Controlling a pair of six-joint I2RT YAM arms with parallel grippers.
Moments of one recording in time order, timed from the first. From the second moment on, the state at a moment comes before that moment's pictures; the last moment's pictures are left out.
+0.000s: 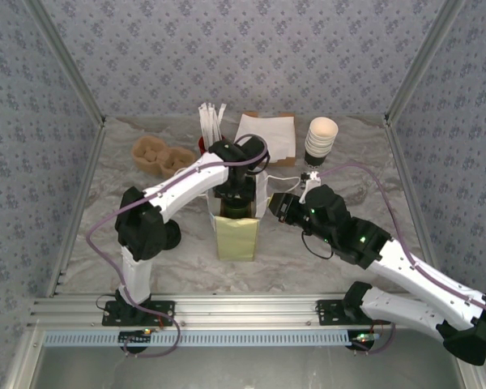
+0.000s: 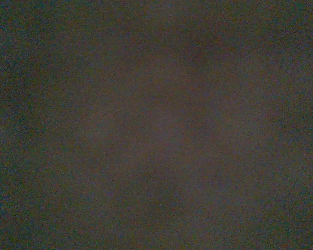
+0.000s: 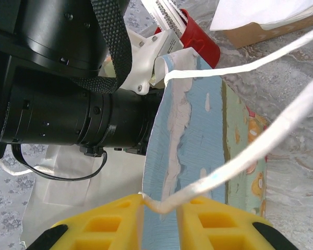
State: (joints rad) left arm -0.81 1.98 1.83 -1.24 -0.15 -0.67; right arm 0.87 0.88 0.87 -0.41 0.14 0.94
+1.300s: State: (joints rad) left arm -0.83 1.91 1.65 -1.06 -0.19 -0.68; right arm 0.86 0.88 0.87 -0.46 0.13 0.93
